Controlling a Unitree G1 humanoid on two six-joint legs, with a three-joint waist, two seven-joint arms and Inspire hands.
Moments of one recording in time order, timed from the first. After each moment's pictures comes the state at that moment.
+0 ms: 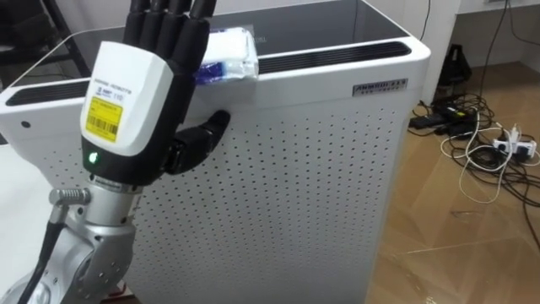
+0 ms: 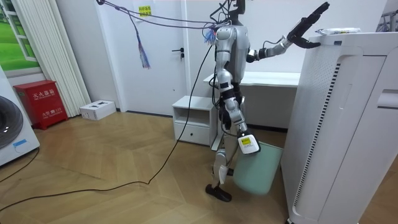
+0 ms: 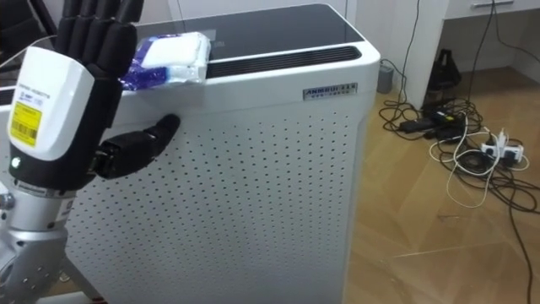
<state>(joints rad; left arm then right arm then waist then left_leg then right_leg) -0.25 0.54 -0.12 -0.12 0.85 -0.27 0.53 -0.01 -0.33 0.10 1.16 0.05 -0.11 0.07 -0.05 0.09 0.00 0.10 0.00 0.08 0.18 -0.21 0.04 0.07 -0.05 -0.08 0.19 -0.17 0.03</state>
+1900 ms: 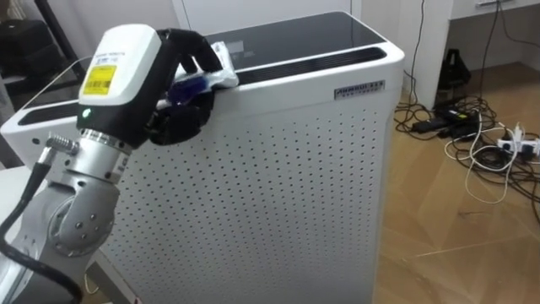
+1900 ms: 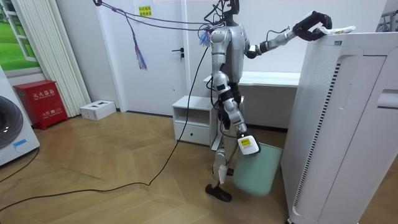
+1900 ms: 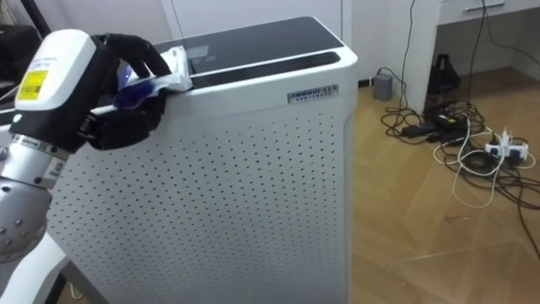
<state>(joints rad) -0.36 0.57 -0.08 -0.11 0.63 -0.12 0.15 -0.01 -0.36 0.10 1.08 0.04 -0.02 0.06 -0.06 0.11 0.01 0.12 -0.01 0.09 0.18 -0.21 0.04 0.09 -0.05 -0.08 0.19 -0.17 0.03</state>
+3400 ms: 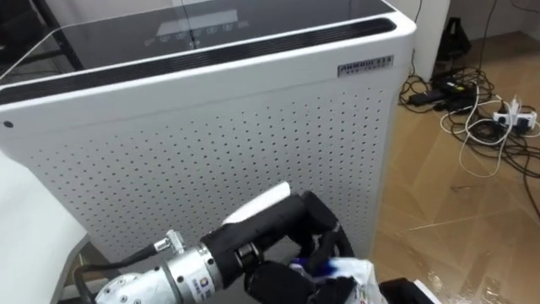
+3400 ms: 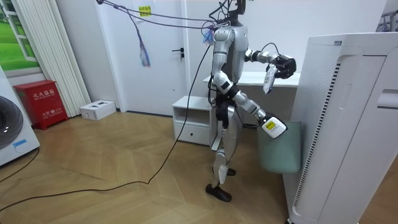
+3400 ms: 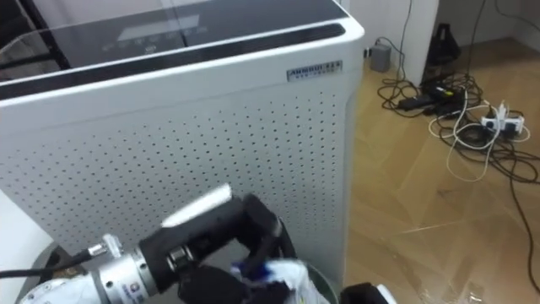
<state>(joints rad) -0.15 0.57 -0.45 -0.27 -0.20 -0.05 -0.46 -0.03 -0.40 0.33 0.56 0.19 -0.01 0.00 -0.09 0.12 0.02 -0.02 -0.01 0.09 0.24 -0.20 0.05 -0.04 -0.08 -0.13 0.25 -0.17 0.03</state>
